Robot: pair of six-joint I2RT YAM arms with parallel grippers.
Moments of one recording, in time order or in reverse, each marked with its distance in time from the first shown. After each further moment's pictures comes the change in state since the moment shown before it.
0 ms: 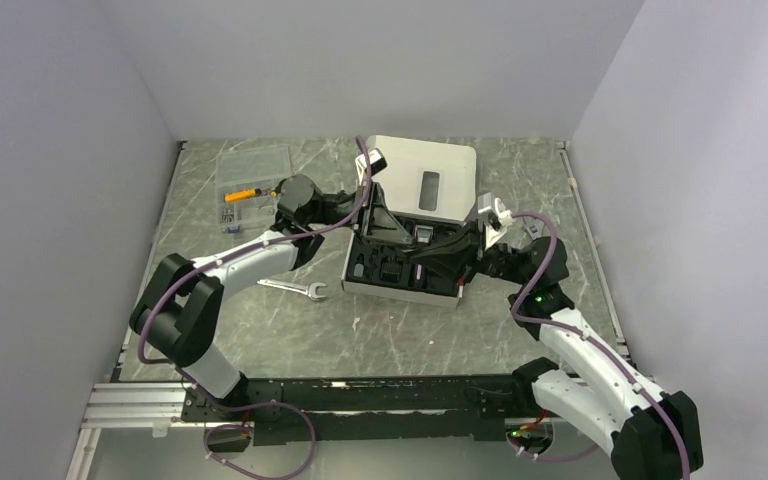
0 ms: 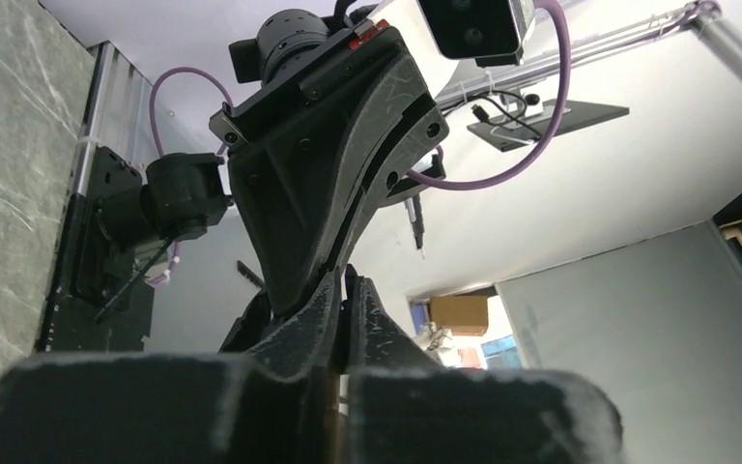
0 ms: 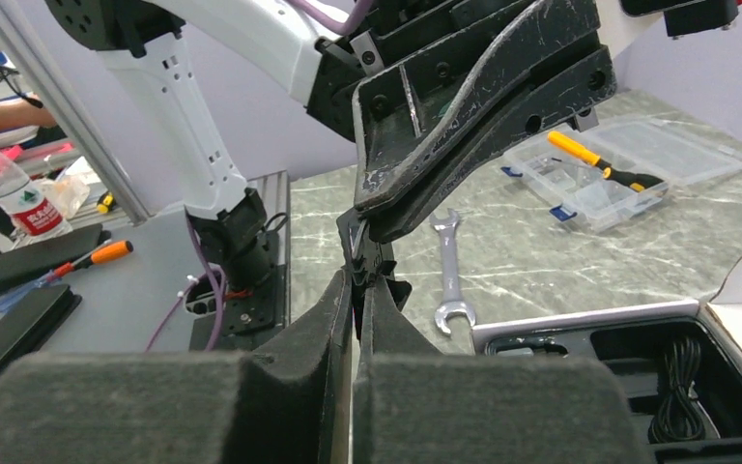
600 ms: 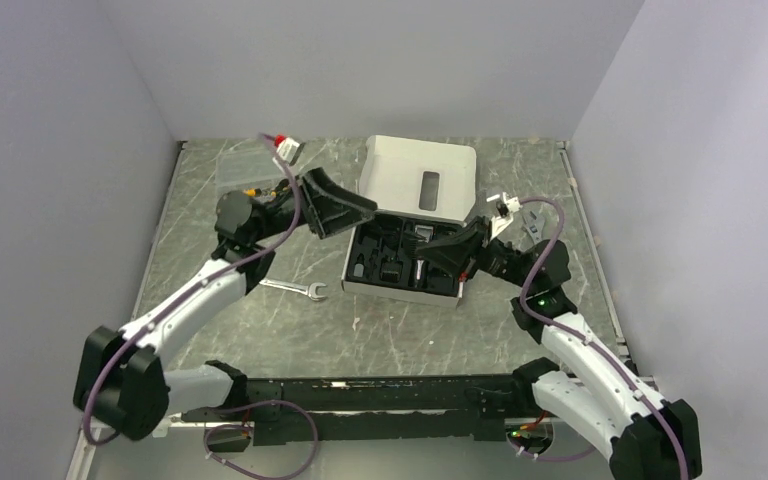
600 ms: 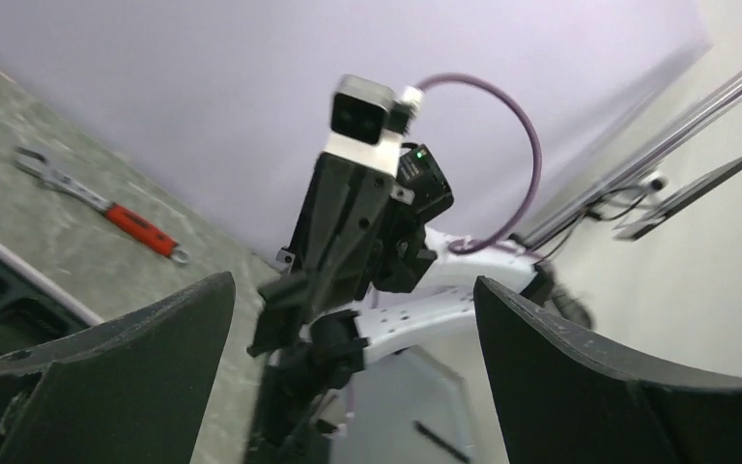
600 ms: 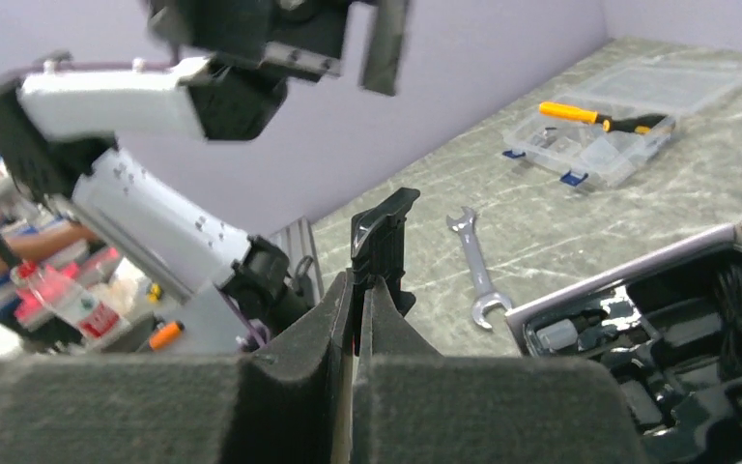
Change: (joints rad) left arm 0.148 -0.336 -0.141 -0.131 -0.283 0.383; right arm -0.018 -0.038 -0.002 -0.082 0.100 0.169
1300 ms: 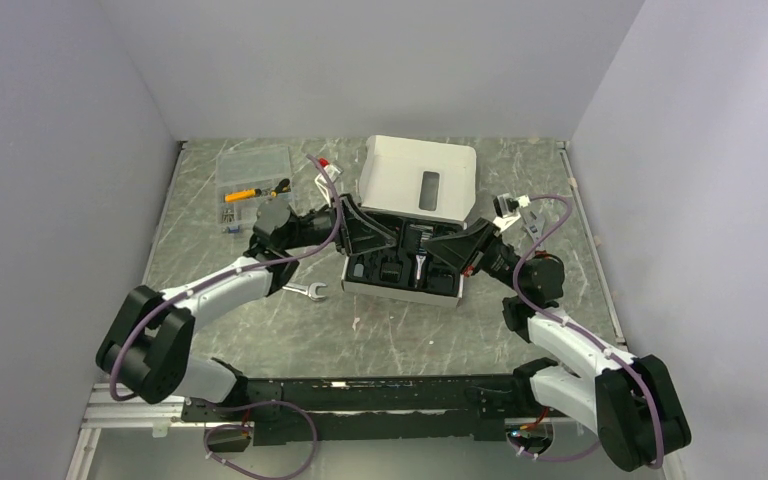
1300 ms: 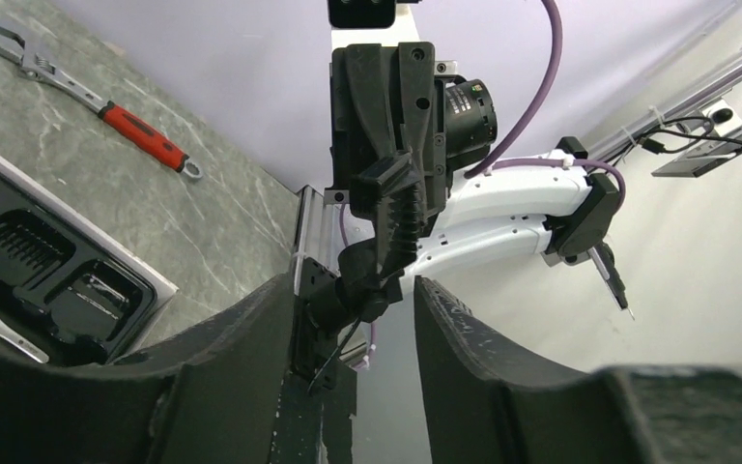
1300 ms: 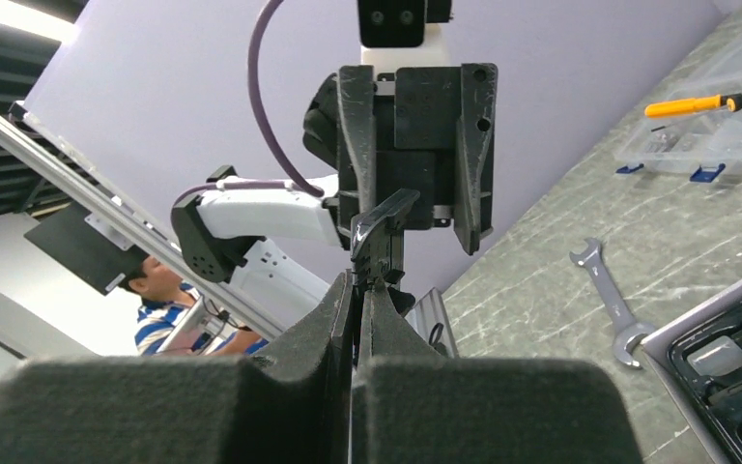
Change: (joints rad) left arm -0.086 0.111 -0.110 0.029 0.031 0.210; right arm -0.060 0.193 -0.178 0.609 0.091 0.650
